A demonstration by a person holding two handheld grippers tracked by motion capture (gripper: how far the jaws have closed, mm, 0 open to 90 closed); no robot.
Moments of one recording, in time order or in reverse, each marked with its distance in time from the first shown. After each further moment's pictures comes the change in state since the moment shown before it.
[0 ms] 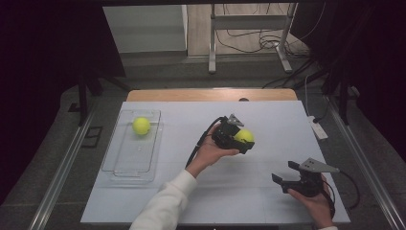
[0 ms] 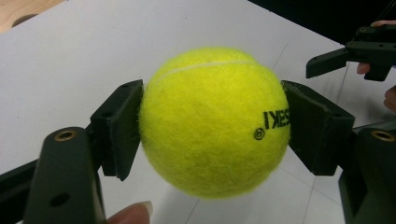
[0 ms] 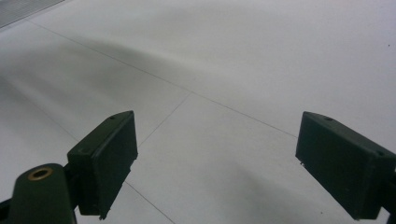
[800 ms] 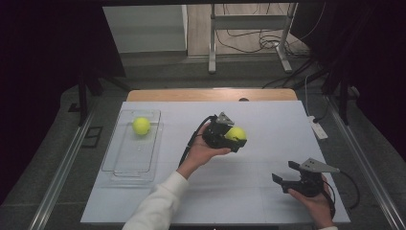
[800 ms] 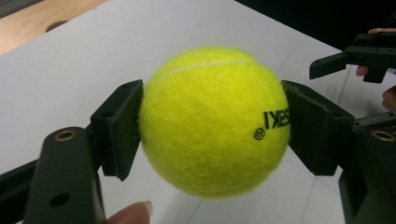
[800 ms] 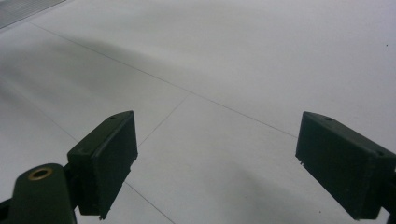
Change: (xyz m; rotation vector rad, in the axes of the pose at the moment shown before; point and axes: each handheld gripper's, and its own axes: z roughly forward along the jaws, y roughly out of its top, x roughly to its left) left arm 0.009 -0.010 -0.027 -0.041 0.030 -0.013; right arm 0.000 0.000 -0.001 -0.003 -0.003 0.002
